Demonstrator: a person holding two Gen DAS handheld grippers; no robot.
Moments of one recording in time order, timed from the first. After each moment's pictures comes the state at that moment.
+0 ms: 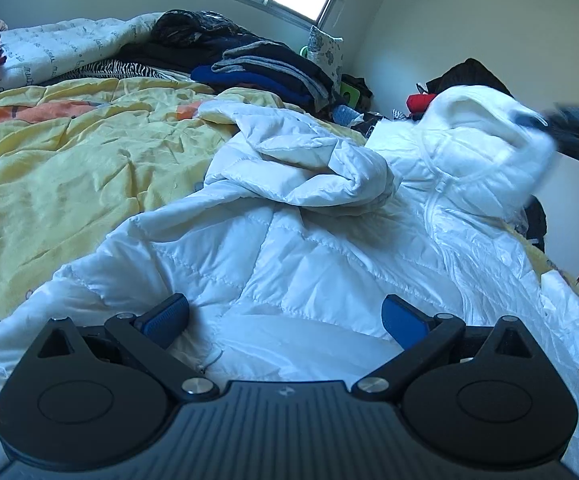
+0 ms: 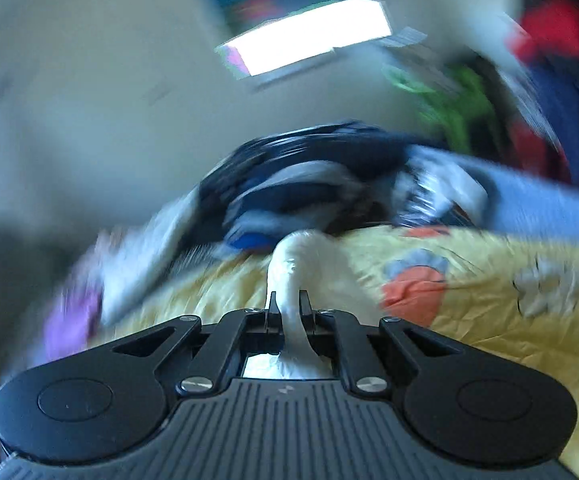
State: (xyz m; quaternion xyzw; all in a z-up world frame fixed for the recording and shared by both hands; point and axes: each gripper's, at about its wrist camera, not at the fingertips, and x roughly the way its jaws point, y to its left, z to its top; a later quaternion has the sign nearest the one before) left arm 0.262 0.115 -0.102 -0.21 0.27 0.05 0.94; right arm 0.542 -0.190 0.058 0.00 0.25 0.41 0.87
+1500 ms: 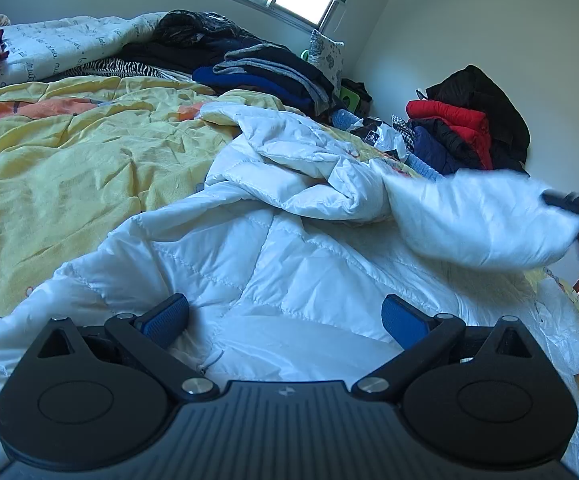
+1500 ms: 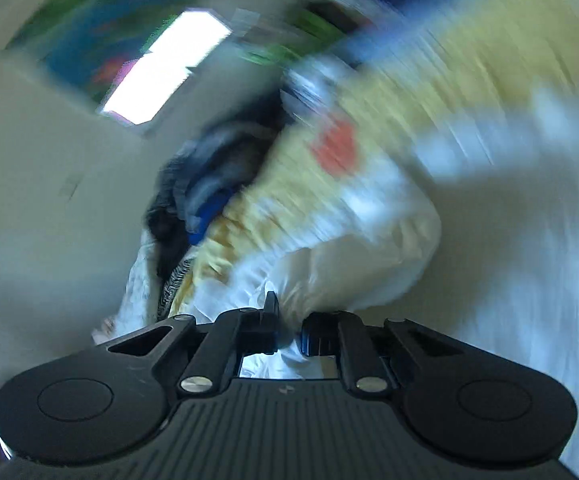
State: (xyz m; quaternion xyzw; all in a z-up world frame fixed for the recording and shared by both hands) left arm 0.260 0.116 -0.103 -0.22 0.26 0.05 0.94; right arm 0.419 -0.217 0.008 0.28 0.32 0.25 0.87
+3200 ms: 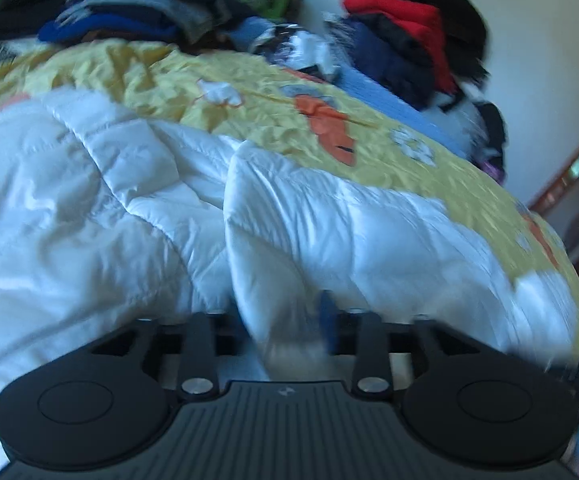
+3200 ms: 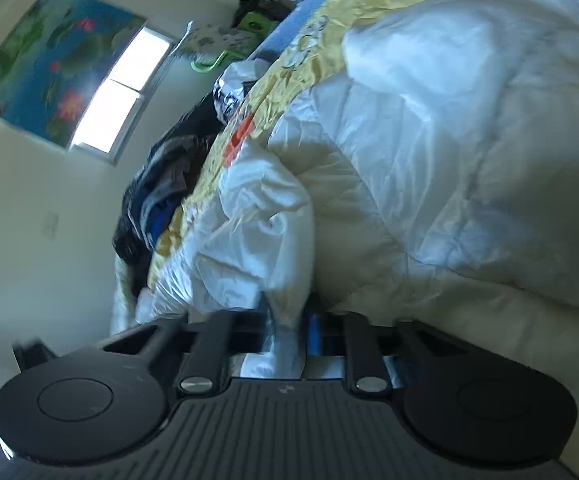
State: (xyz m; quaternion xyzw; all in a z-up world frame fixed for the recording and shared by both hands) left arm 0.447 0.063 -0.059 -0.16 0.40 -0.09 0.90; right arm 0.427 -0.316 -0.102 0.45 0.37 0.17 0.79
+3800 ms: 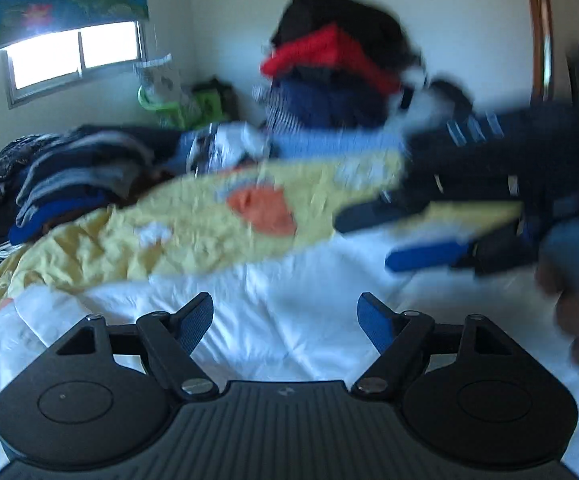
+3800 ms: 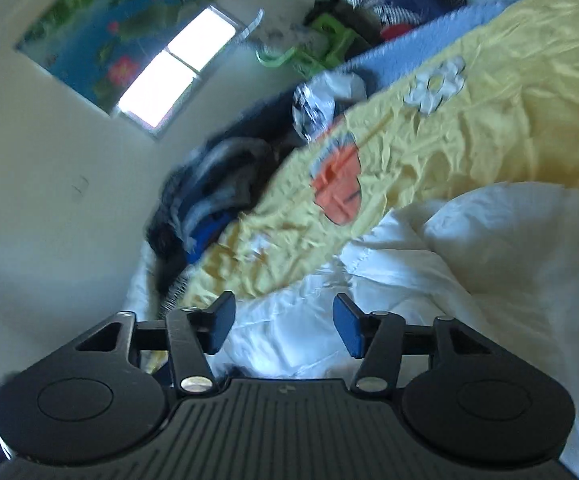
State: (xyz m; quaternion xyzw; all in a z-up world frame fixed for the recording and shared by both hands) left arm 0.470 -0.048 -0.052 0.09 0.28 -0.07 0.95; right arm 0.543 -0.236 -0.052 0.34 0.37 0.23 0.83
